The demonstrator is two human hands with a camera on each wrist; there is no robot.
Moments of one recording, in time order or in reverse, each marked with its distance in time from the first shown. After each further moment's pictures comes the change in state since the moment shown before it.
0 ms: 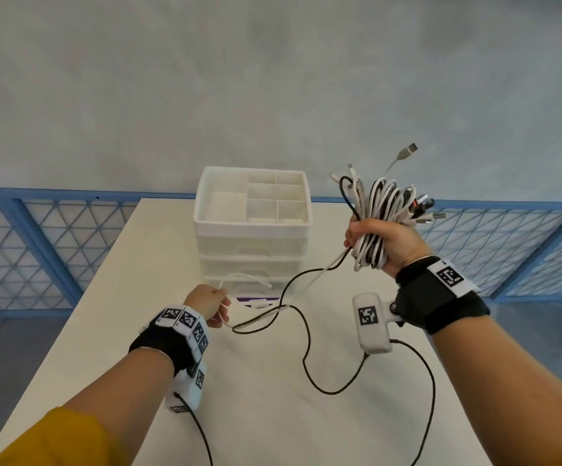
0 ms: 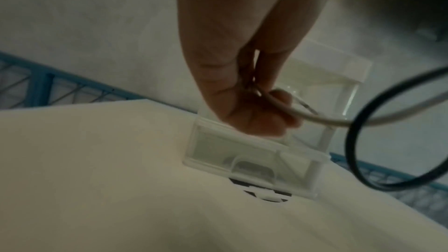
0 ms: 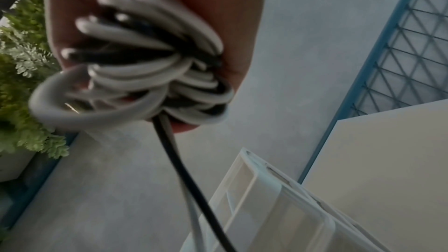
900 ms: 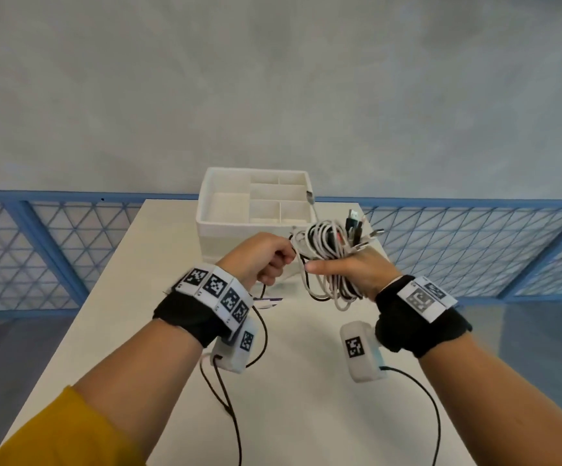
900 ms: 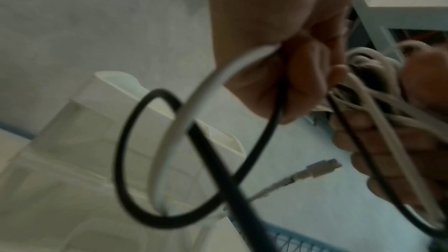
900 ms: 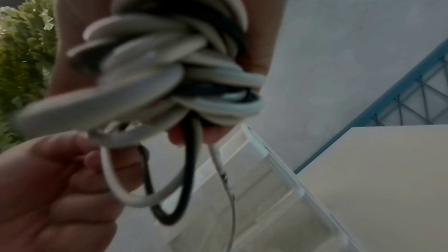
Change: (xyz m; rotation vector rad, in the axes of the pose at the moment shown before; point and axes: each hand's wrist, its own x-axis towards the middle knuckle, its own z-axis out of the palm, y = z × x) left_hand -0.079 0.117 0.022 -0.105 -0.410 0.292; right_hand -0.017 0.022 0.028 -0.491 -0.223 0.009
